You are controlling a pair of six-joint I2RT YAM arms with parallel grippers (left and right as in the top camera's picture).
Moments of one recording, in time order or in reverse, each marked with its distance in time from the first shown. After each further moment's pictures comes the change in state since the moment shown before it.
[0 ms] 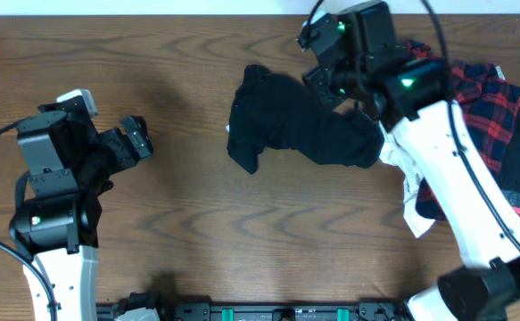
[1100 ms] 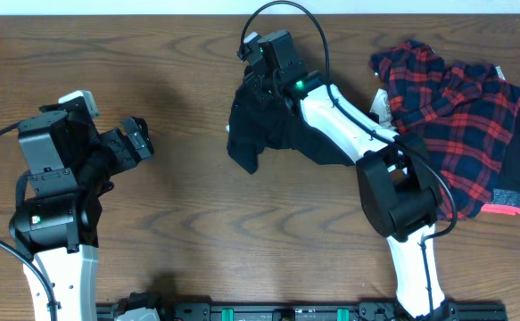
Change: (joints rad) left arm 0.000 0.002 0.000 -0.016 0.003 0.000; right arm 0.091 0.542 -0.001 0.645 0.010 0.069
